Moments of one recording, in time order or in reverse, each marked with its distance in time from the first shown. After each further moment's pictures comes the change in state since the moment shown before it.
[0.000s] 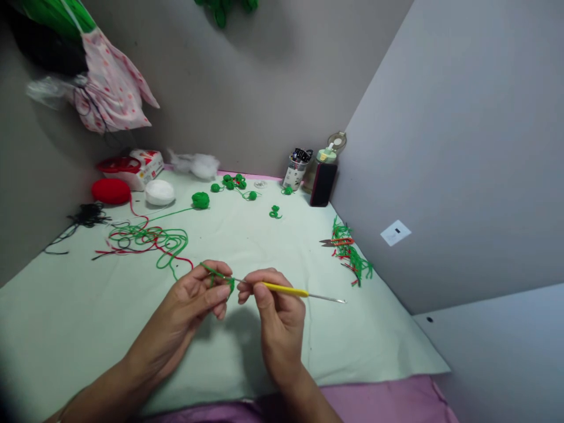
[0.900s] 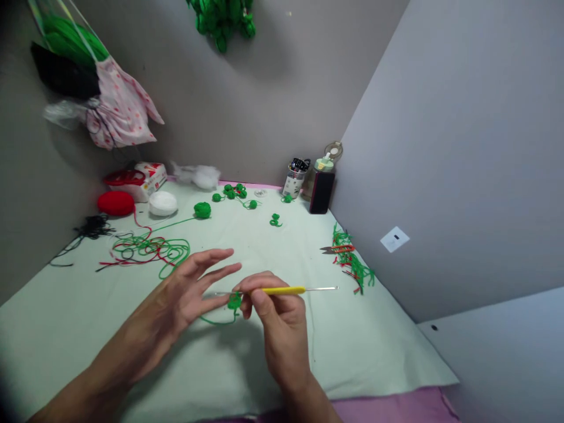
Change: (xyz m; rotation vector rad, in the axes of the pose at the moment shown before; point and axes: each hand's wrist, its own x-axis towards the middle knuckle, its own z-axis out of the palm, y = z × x) left_hand -0.005 0.030 -0.002 -0.052 -0.108 0.108; right_hand 0.015 -0.014 0.006 0.165 -0.078 0.061
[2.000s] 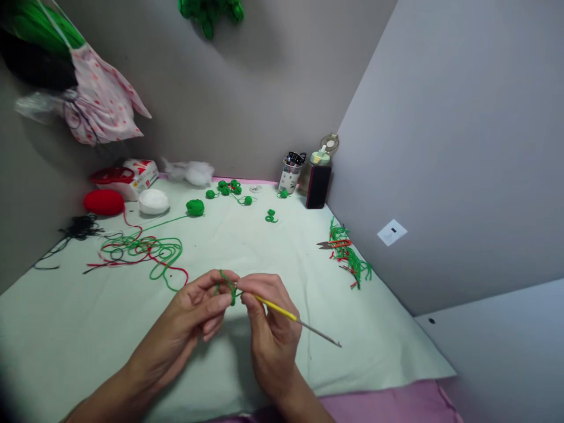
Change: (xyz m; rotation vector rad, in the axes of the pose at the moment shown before) left_hand 0.013 -0.037 0.006 -0.038 -0.014 -0.158; right_hand -0.011 0.009 -0.008 -0.507 0.100 -0.320
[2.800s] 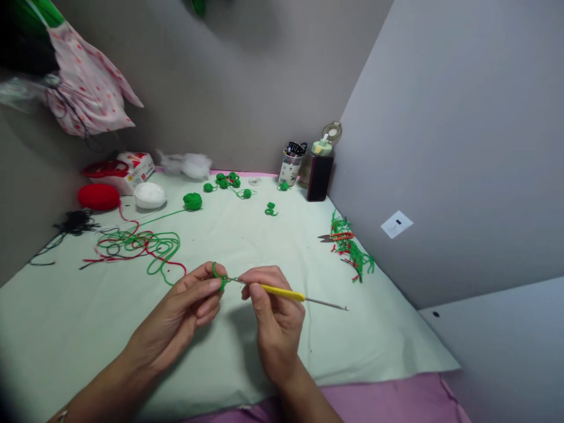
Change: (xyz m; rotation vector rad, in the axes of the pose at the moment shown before) left_hand 0.010 -0.003 -0.012 -0.080 0.099 -0.076; right_hand -0.002 0.016 -0.002 0.180 0.031 0.099
